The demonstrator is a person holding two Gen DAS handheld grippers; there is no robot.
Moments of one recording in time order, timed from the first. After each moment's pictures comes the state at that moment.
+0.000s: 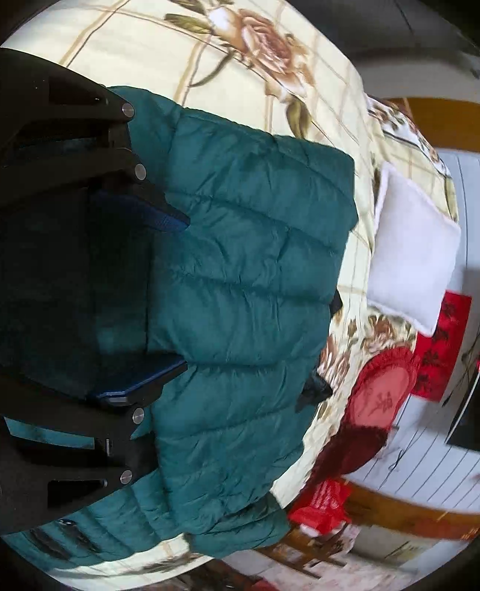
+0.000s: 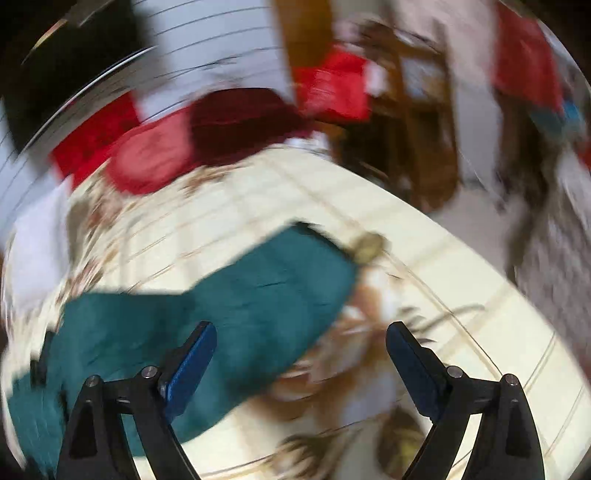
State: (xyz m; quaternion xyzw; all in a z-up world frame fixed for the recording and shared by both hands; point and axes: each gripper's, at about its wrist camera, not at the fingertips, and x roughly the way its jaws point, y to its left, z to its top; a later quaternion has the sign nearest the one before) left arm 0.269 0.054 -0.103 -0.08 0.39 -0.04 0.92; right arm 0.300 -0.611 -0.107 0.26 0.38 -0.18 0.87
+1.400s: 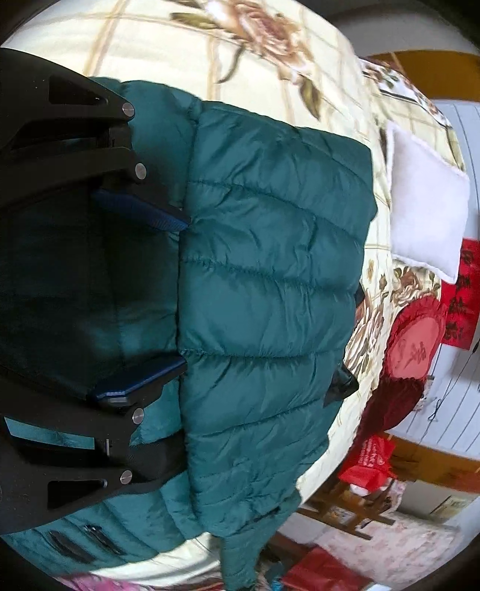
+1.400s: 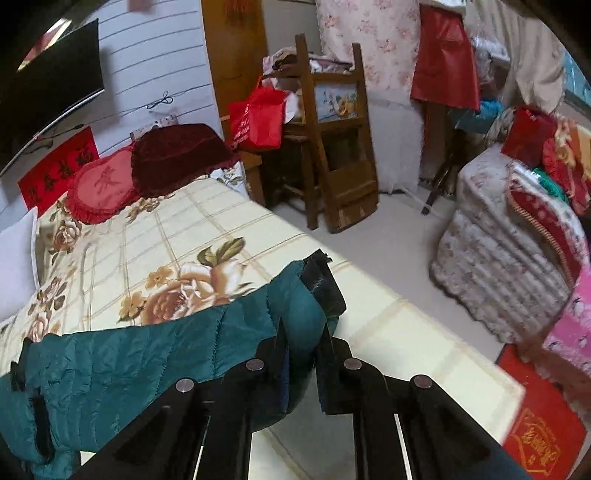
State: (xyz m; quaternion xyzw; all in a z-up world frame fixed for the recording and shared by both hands) left arm 0.225 0.057 -0.109 -0.04 0.42 -0.13 0.90; right arm 0.126 -0.652 -0.058 0.21 0.35 -0.28 0.87
